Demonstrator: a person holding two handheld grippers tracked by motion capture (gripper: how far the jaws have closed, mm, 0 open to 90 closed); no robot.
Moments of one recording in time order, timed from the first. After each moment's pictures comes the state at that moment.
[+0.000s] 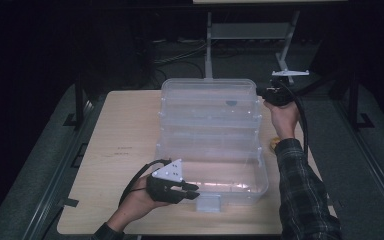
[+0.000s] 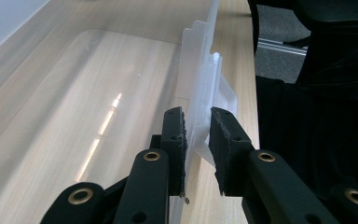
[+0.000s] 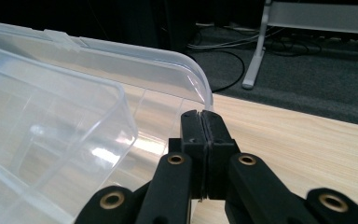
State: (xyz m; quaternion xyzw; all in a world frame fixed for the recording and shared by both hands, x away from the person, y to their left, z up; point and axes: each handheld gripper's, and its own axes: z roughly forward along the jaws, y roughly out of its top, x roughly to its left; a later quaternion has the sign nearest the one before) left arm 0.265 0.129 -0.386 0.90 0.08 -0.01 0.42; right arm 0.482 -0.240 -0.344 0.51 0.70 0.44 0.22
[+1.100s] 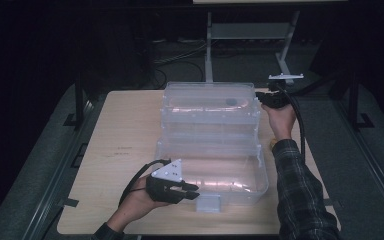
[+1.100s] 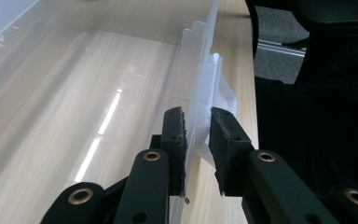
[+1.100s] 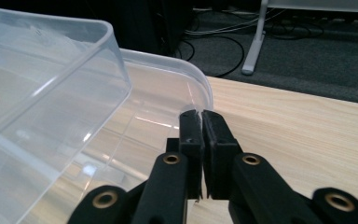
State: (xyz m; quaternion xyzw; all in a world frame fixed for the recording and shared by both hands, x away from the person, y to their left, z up) left arm 0.265 0.130 -0.386 0.90 0.08 -0.01 0.43; right arm 0.495 -0.241 -0.366 0.53 0.71 0.43 0.20
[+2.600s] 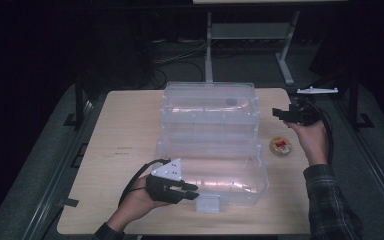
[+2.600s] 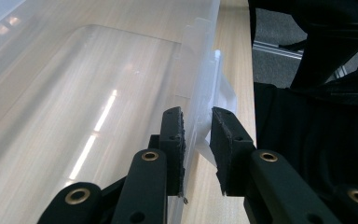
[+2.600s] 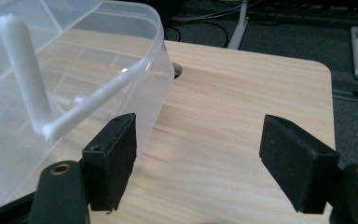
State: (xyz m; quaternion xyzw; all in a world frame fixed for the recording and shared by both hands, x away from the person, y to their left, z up) left arm 0.267 0.131 -0.389 0.90 0.09 -0.02 0.42; right arm 0.423 -0.300 -0.358 0.54 0.71 0.40 0.21
